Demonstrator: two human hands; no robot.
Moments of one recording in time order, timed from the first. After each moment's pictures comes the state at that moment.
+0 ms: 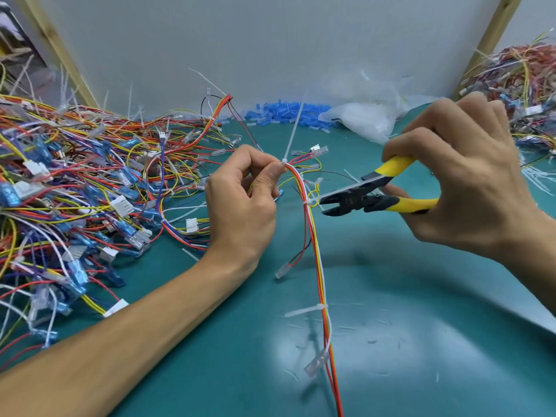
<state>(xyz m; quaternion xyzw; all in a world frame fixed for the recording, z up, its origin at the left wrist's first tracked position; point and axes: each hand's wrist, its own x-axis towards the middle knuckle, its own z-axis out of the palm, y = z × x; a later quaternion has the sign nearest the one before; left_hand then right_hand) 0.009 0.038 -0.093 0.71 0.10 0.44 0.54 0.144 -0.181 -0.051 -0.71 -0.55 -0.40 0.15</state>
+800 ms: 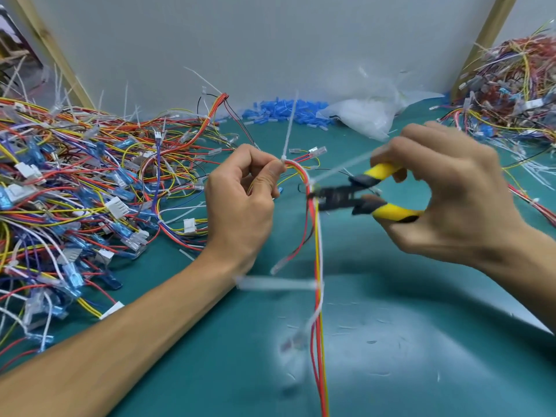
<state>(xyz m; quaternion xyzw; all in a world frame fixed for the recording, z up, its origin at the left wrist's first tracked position) 0.010 0.039 -0.094 0.72 0.10 0.42 0.54 0.125 -0.173 -0.059 -0.74 -0.55 -0.32 0.23</state>
